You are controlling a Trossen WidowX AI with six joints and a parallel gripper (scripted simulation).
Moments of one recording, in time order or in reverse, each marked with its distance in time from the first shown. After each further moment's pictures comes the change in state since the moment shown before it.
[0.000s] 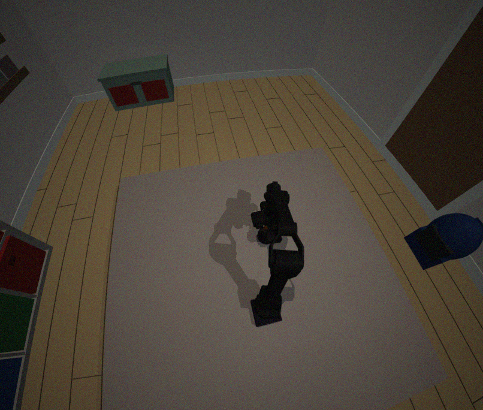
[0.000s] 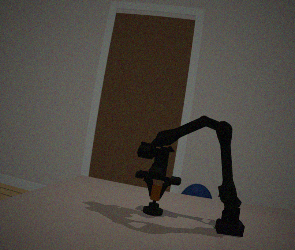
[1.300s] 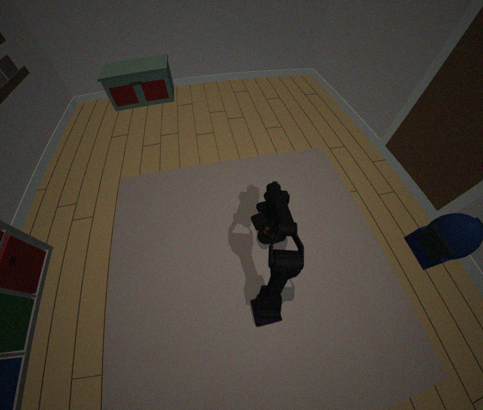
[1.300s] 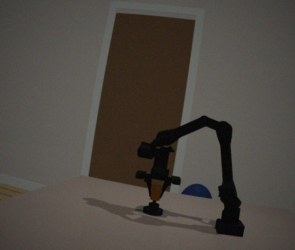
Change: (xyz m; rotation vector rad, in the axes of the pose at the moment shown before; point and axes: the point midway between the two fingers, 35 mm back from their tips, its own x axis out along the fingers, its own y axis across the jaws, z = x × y) arm 0.000 0.000 0.000 -0.209 0.000 0.001
